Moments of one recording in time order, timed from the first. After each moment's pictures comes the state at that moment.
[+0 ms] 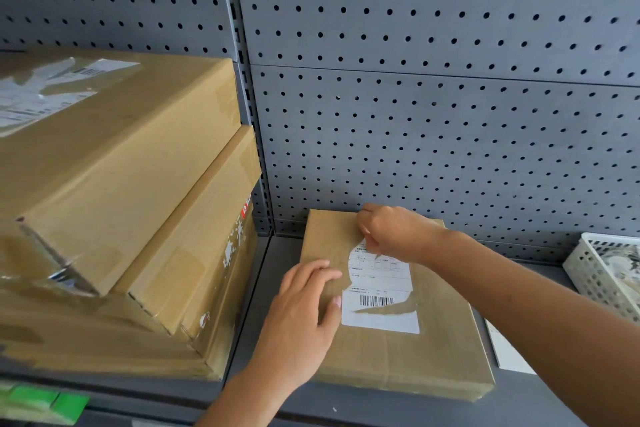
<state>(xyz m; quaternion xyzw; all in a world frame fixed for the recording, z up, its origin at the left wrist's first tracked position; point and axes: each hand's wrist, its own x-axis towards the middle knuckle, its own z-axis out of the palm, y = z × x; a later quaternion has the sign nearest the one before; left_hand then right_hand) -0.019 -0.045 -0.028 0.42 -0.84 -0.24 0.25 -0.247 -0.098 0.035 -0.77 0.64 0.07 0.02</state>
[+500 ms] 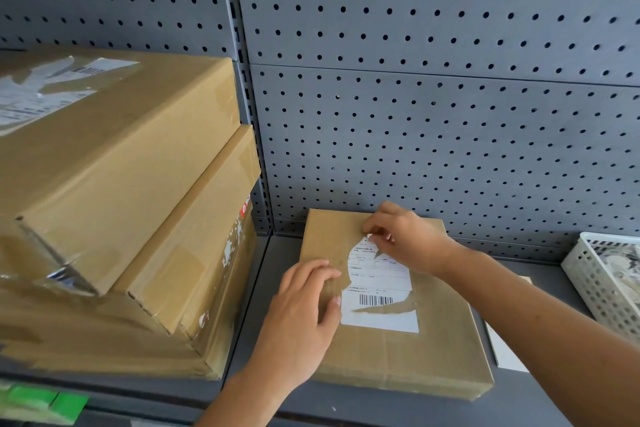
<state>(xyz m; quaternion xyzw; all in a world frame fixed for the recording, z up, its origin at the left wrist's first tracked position) -0.020 -0.044 -0.026 0.42 -0.84 -0.23 0.25 -0.269 -0.079 0.010 -0.74 0.65 -0.15 0.11</state>
